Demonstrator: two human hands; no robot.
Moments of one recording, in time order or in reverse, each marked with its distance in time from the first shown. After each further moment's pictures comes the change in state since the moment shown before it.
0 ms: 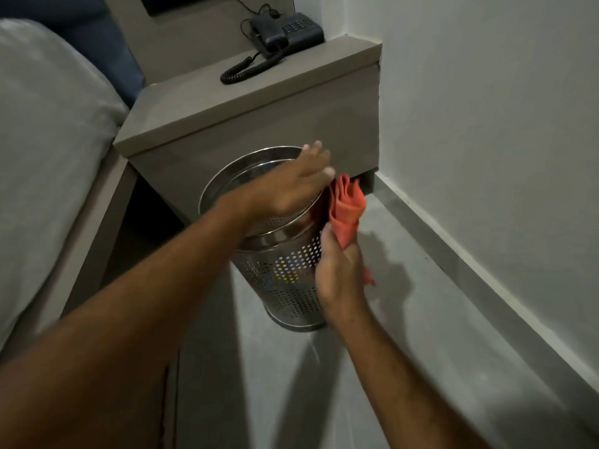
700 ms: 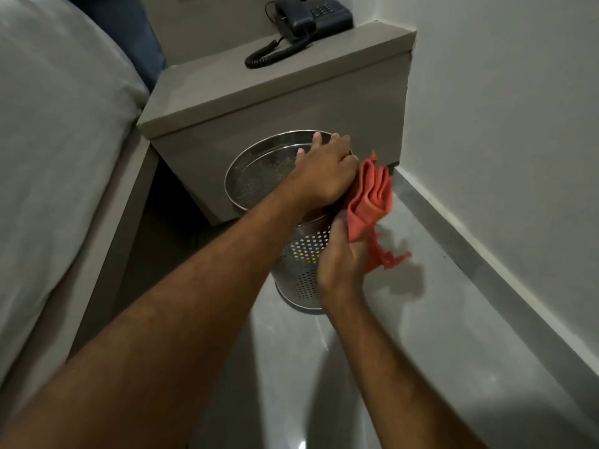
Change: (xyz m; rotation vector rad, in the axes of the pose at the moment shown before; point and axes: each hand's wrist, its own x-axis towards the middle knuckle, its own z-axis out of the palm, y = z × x) left_hand 0.009 0.009 0.006 0.103 0.091 -0.161; right_hand 0.001 0.013 0.039 0.175 0.108 -0.130
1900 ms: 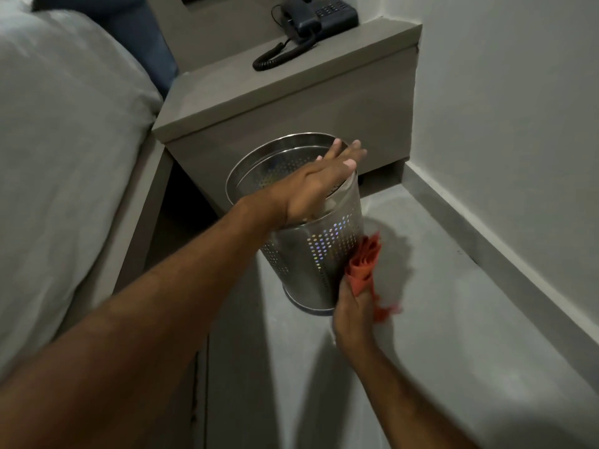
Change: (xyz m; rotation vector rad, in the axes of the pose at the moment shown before) left_hand -0.040 -0.025 -0.013 -0.265 -0.231 0.187; right_hand -0.048 0.043 -0.051 -0.315 -0.023 0.355
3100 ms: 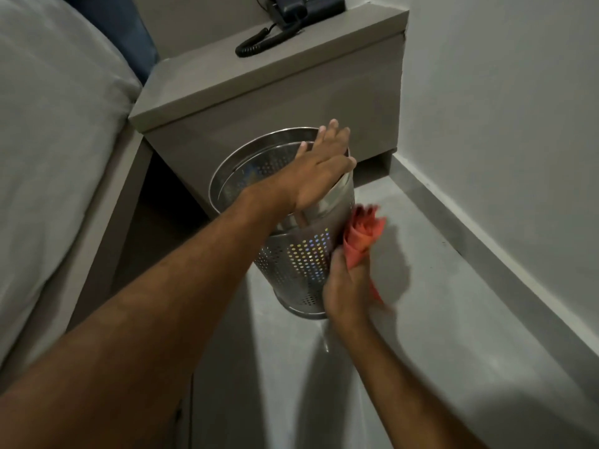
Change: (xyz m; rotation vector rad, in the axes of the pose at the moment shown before) left_hand 0.031 0.003 0.018 0.196 0.112 -0.106; right_hand 0.014 -0.012 -0.008 -0.146 0.097 -0.279
